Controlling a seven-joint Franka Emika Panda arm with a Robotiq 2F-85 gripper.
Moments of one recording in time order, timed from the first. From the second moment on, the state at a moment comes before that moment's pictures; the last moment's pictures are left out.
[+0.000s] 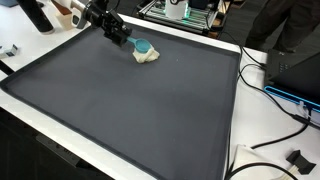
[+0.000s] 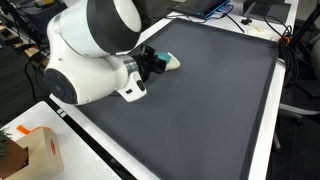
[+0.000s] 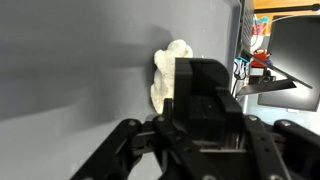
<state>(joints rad) -0.30 0.58 -0.20 -1.91 0.83 1.60 -1.07</state>
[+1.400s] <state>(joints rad) -0.30 0.50 -0.20 -1.98 0.82 1.67 -1.06</state>
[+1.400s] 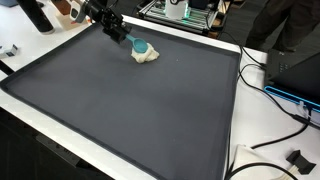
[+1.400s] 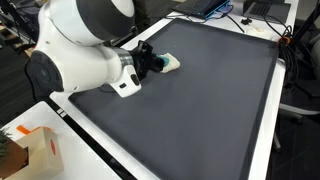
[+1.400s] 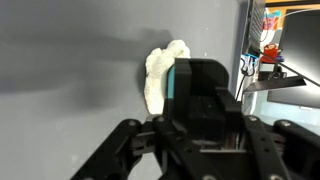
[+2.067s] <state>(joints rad) -0.24 0.37 -0.16 -2.03 0.68 1.74 -0.98</state>
